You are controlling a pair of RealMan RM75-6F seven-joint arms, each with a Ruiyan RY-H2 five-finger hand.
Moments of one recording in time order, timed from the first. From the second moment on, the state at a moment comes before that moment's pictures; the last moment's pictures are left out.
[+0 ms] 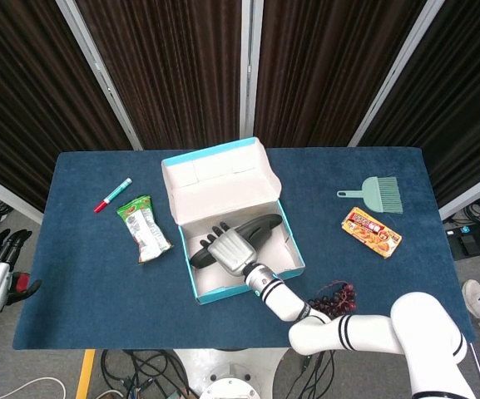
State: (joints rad) left arm -0.13 -1.26 -0.04 -1.27 1.52 1.49 -0.19; right arm 1.10 -1.80 0.17 -1.39 -0.89 0.83 -0.75
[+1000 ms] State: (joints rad) left arm -0.13 -1.27 -0.04 -1.26 1.53 1.48 -0.18; right arm 1.04 -1.83 0.19 -1.35 -1.10 1.03 -0.63
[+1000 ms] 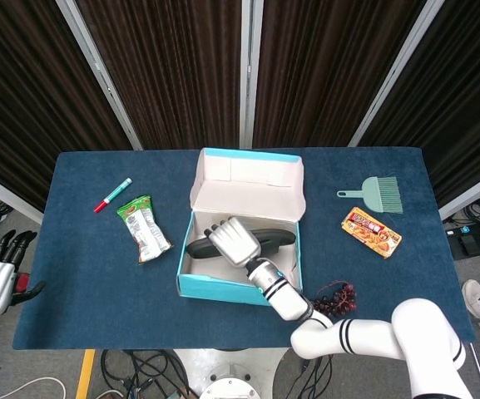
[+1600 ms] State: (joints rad) left arm -0.13 -1.26 -0.04 -1.28 1.53 1.48 -0.18; right arm 1.01 -1.86 0.19 -1.24 -1.30 1.07 -0.40
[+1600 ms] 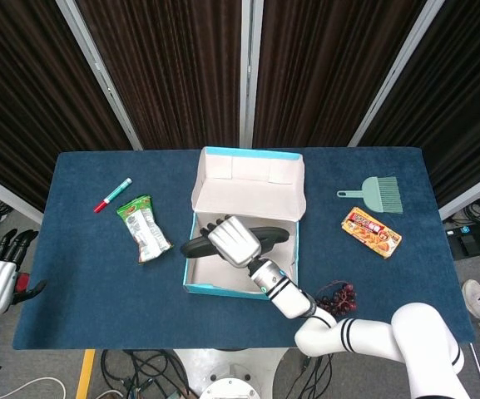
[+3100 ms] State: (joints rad) left arm -0.16 -1.28 -0.02 -1.33 1.55 1.46 -0.11; right arm 0.51 -1.30 0.09 -1.66 -1.18 1.28 -0.44
